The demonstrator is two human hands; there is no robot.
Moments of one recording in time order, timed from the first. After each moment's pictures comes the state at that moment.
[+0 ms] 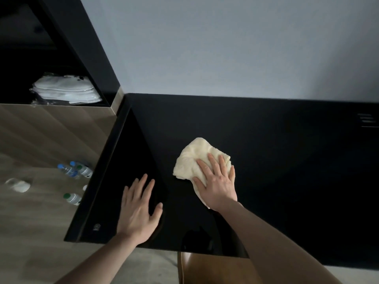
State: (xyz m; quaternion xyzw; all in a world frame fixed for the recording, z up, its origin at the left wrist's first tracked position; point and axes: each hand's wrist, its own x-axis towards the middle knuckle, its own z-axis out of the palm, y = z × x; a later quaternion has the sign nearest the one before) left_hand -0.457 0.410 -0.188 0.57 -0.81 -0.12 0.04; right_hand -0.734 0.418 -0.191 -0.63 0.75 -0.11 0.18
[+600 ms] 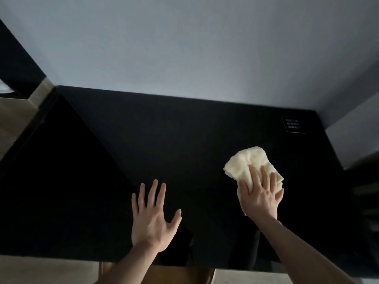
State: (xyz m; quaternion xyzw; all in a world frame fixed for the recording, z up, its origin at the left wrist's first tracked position) left_hand -0.771 0.512 -0.200 0.60 -0.79 -0.12 -0.01; right_hand -1.089 0.555 -0.189 -0.41 0.89 -0.11 0.16
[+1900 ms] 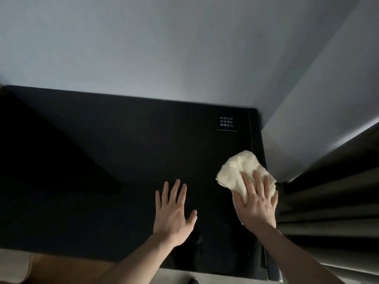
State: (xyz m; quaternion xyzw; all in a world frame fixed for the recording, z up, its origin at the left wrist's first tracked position) left_hand -1.108 0.607 -0.175 0.55 -0.82 -0.17 -0.06; right_hand -1.371 0.664 -0.193 -0.49 0.85 -0.11 0.14
